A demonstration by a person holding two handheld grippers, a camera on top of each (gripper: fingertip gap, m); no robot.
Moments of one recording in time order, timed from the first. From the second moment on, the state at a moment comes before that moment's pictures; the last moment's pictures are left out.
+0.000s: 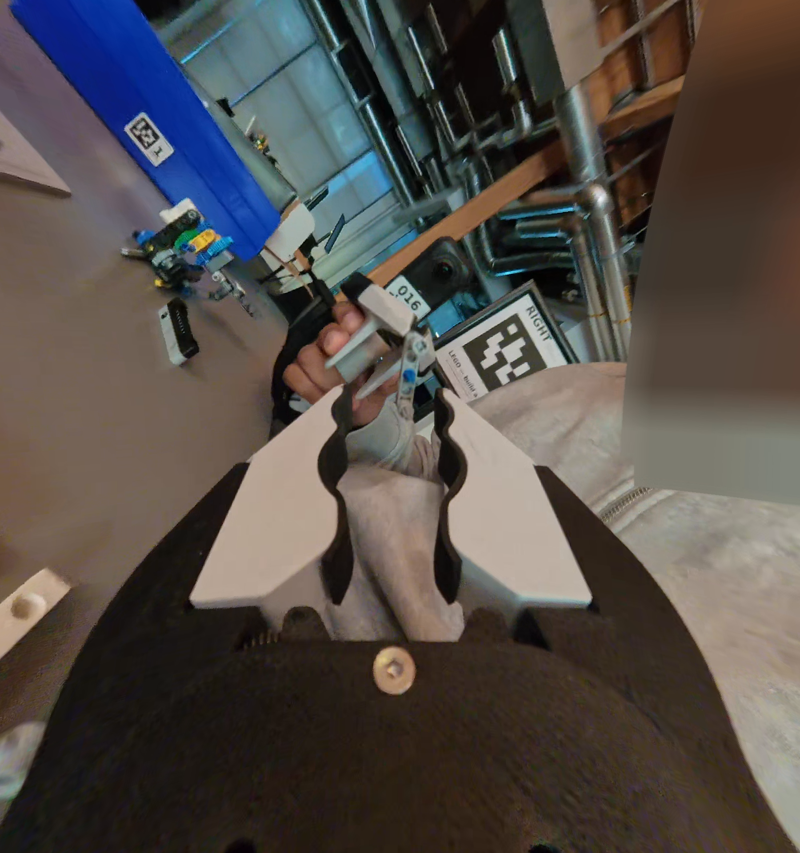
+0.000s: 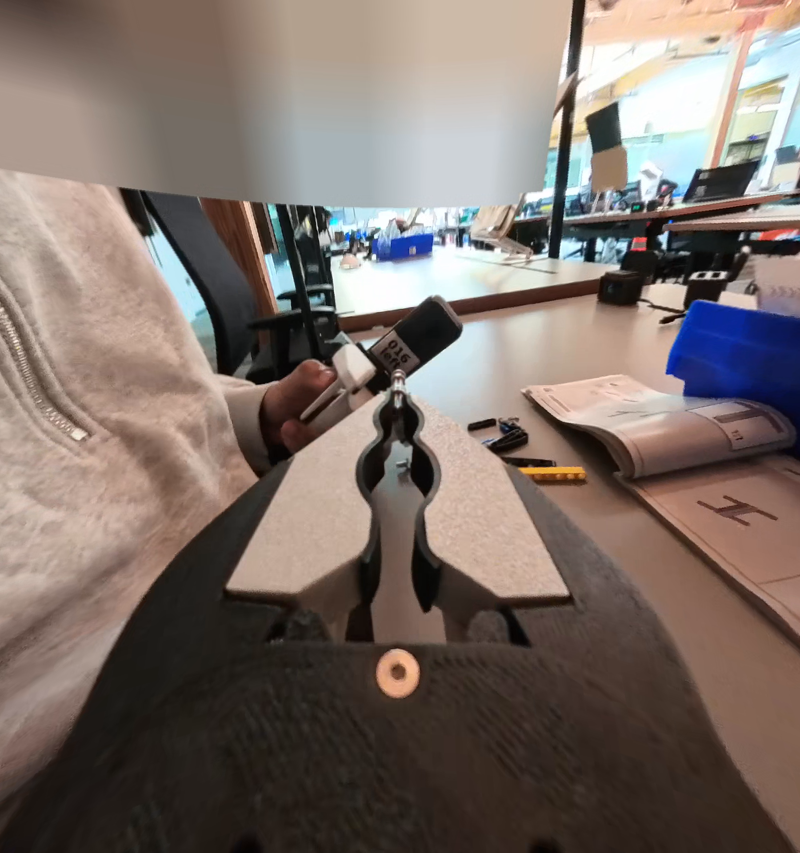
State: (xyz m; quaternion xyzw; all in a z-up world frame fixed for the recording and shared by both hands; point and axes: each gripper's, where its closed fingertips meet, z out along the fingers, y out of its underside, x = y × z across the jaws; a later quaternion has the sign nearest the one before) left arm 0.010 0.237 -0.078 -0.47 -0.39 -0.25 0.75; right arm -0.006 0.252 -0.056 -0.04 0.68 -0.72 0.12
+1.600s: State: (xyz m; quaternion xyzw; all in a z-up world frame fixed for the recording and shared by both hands) left arm 0.004 0.240 -0.086 -0.47 -0.41 -0.24 0.75; right arm -0.002 0.248 -0.085 0.01 0.71 -0.68 0.19
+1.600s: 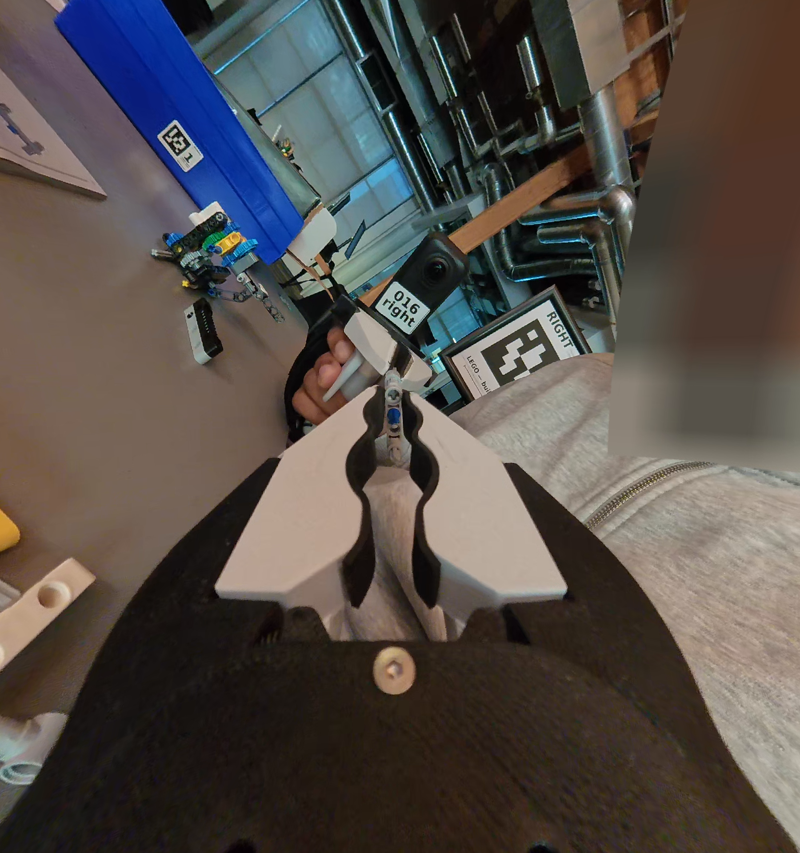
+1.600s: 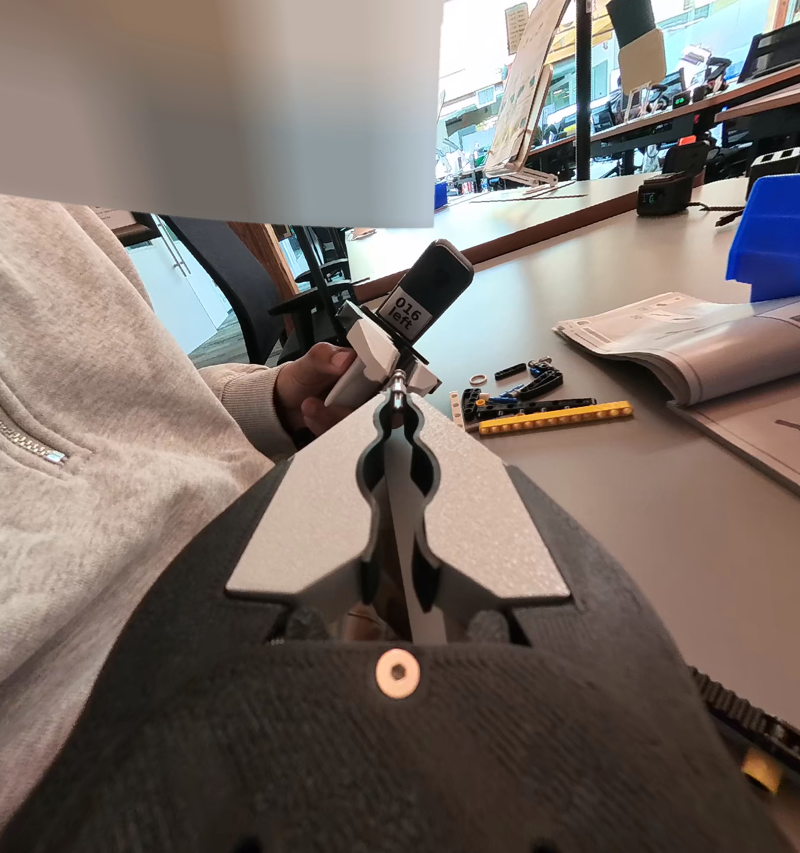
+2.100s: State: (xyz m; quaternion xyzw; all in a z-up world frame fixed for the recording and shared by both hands) left arm 0.002 0.237 -0.090 -0.47 -0.43 -0.24 0.74; right arm -0.001 0.247 -0.090 0.01 0.72 -0.67 0.19
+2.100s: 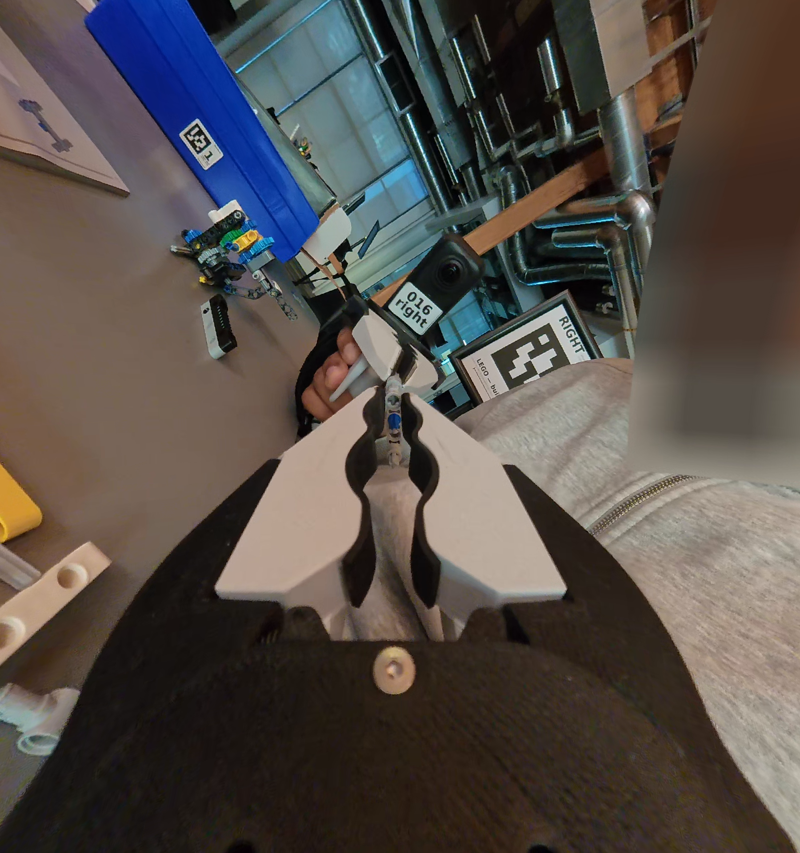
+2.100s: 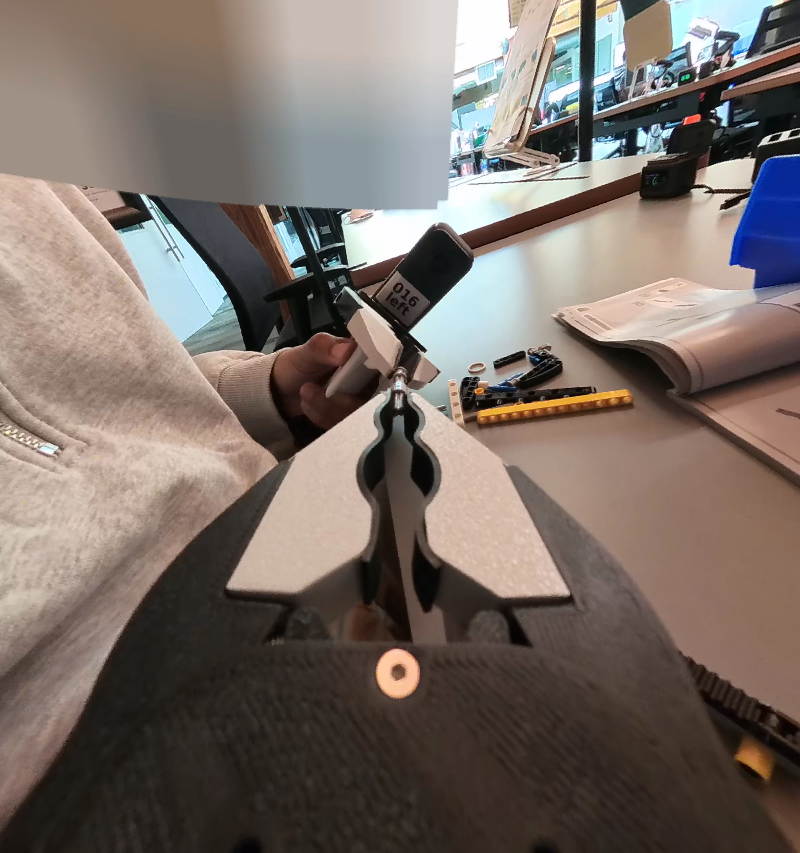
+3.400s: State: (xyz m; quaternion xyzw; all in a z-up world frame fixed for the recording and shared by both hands) left arm 0.006 0.246 -0.089 -0.48 -0.41 -0.24 0.74; right arm 0.006 0.244 -0.091 -0.01 0.72 -0.66 0.20
